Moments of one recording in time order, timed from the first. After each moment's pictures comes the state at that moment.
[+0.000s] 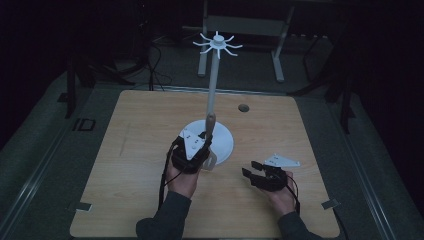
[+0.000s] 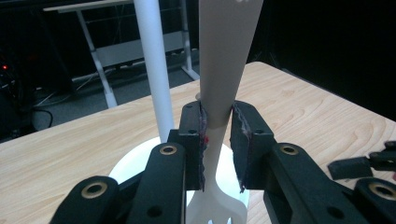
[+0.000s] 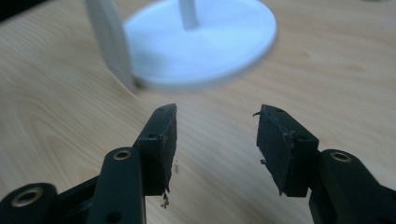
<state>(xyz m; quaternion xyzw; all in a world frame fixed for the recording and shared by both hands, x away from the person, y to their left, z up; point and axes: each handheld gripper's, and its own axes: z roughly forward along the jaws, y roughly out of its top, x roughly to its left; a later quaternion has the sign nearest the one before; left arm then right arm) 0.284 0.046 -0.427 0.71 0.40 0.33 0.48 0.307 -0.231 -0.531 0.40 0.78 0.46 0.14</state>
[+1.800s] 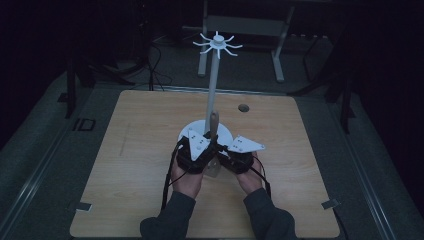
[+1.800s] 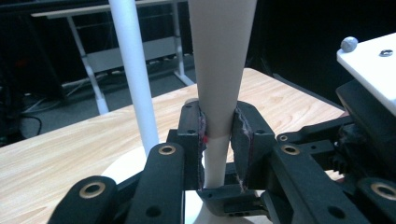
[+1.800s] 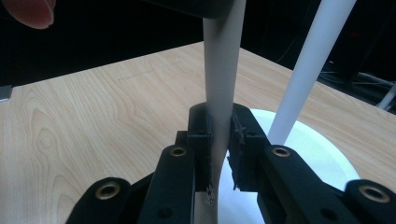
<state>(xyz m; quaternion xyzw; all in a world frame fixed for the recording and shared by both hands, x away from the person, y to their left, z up) 0.284 0.036 -0.426 0.70 0.39 0.32 0.50 0.334 -0.129 -0.485 0.24 0.78 0.54 0.19</state>
